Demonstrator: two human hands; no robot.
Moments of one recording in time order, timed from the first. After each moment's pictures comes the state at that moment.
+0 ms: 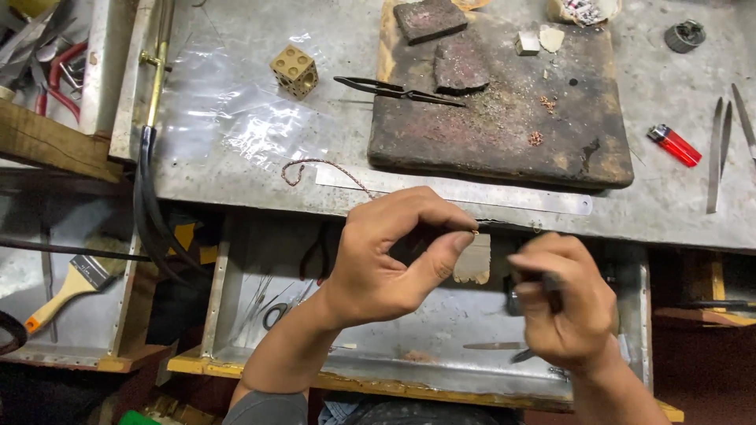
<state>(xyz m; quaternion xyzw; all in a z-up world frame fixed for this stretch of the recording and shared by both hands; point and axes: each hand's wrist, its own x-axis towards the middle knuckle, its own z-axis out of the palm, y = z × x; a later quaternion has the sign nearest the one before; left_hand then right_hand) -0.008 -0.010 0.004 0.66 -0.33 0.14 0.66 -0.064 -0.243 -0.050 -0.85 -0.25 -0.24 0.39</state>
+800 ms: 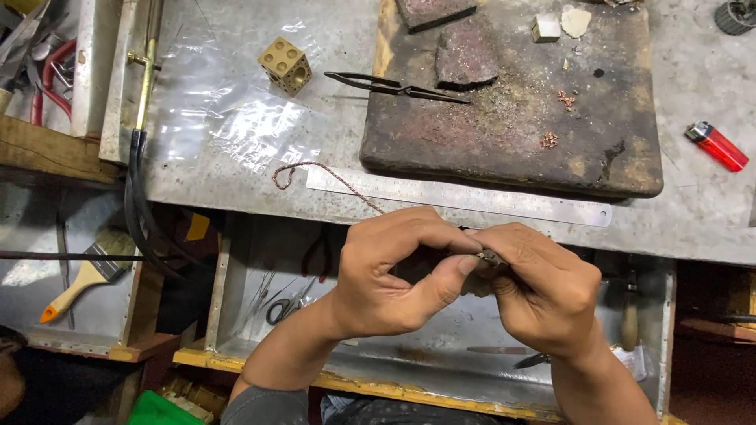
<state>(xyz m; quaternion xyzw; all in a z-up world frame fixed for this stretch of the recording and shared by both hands) -0.005 -0.030 -0.019 0.67 -0.31 0.14 0.67 -0.024 -0.217 -0.038 -0.81 -0.29 -0.18 0.47</state>
